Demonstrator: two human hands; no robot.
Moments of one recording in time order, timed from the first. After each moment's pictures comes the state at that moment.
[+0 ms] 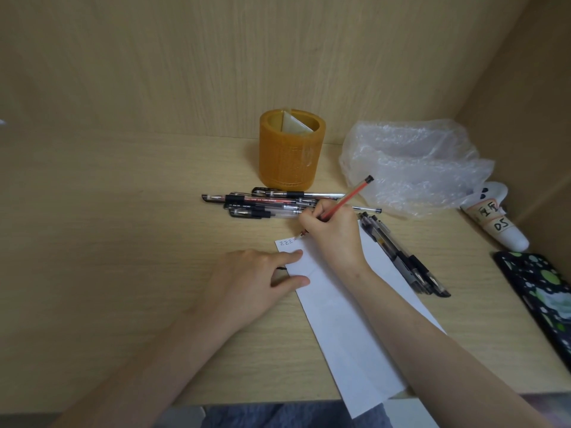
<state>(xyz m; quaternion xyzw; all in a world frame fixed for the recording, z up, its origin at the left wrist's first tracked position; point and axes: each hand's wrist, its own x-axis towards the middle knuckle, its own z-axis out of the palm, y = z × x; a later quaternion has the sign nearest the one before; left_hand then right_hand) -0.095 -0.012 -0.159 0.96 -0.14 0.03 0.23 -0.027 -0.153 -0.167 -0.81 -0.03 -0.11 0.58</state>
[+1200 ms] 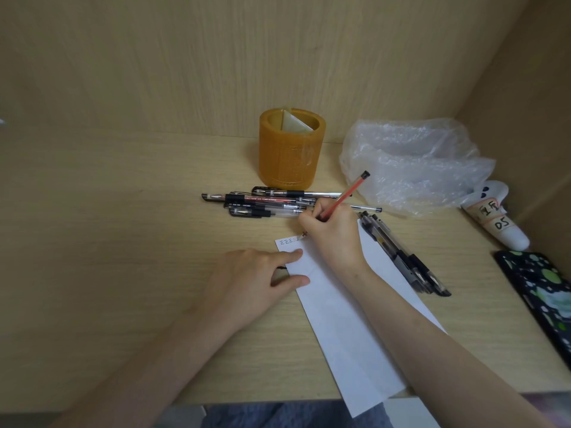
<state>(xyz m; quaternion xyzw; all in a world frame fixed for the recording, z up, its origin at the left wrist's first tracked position) -0.094 -0.012 -0.160 0.96 -0.16 0.05 0.22 -0.024 -0.155 -0.171 -0.81 -0.04 -0.13 0.57</state>
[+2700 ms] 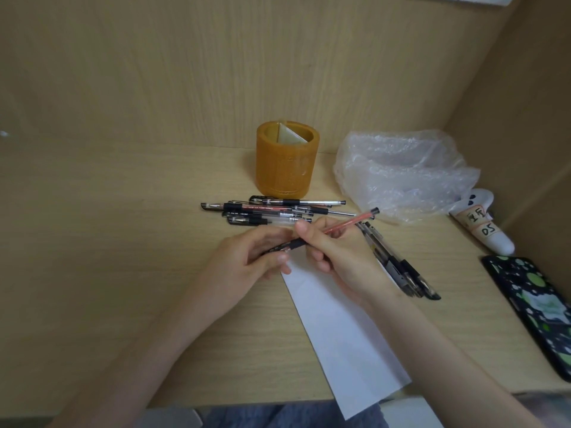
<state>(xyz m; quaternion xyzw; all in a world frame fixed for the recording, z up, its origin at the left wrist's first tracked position) -0.093 0.001 -0.139 0.80 -0.15 -0.03 0.59 -0.066 -0.171 -0.138 -0.67 -0.10 0.08 0.74</state>
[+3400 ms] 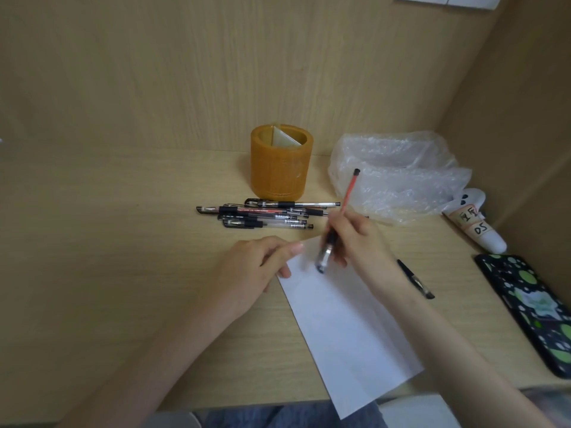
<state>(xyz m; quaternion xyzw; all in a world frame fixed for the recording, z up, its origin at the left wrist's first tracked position) -0.088 -0.017 -0.140 0.88 -0.13 -0.02 0.46 -0.061 -0.195 -0.129 -0.80 -0.02 -0.01 0.60</state>
